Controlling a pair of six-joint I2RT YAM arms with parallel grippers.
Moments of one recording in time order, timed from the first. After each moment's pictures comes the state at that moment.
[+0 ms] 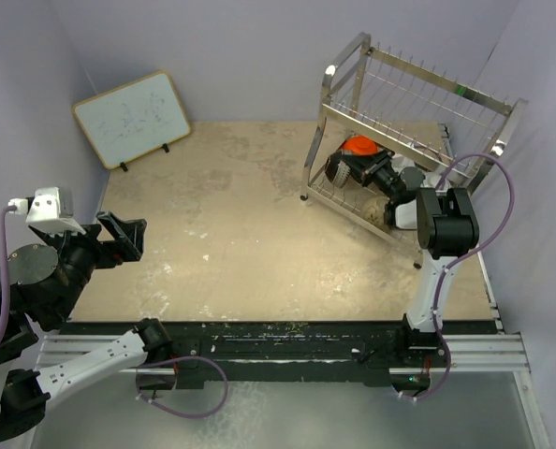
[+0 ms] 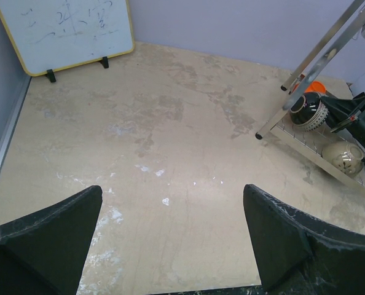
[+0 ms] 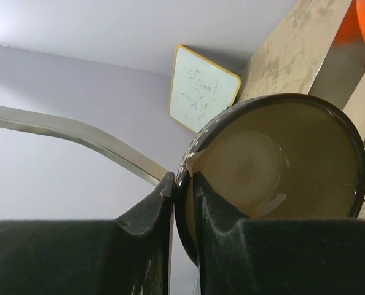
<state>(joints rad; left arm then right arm) -0.89 0.59 1.46 -1.14 -0.76 -0.46 -0.02 2.11 0.95 1.29 -0.68 1.50</state>
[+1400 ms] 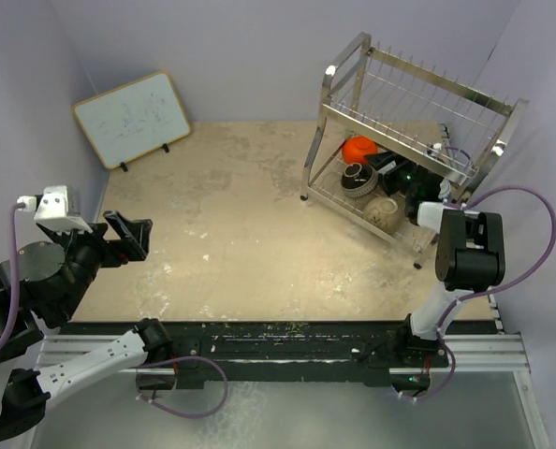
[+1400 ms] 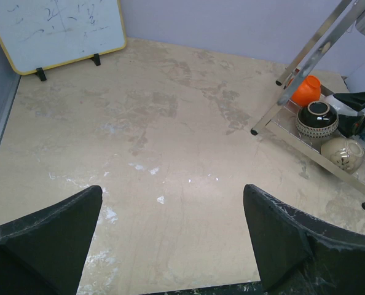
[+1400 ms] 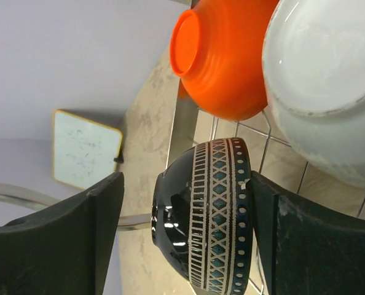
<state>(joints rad) -0.89 0.60 1.44 -1.12 -0.74 -0.46 -0.12 1.78 0.90 0.57 -0.42 1.04</state>
